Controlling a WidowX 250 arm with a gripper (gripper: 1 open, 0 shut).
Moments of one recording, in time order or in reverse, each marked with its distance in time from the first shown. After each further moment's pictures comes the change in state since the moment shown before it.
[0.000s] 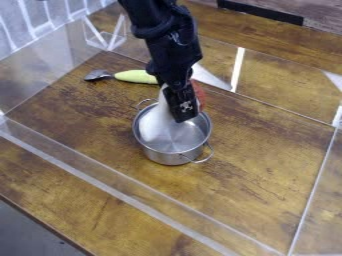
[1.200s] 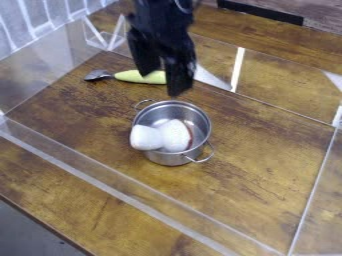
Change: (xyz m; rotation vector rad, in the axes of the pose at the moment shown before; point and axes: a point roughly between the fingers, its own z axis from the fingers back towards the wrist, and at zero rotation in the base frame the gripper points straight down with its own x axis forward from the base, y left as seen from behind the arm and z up) arm -0.009 0.021 0.048 0.136 0.125 0.420
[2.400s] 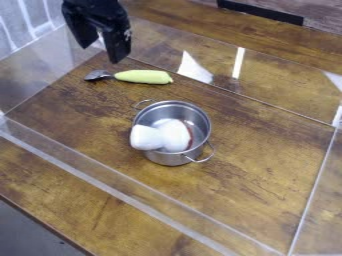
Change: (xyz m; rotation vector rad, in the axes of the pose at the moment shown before) arm -0.016 0.073 0.002 0.096 -0.056 0.187
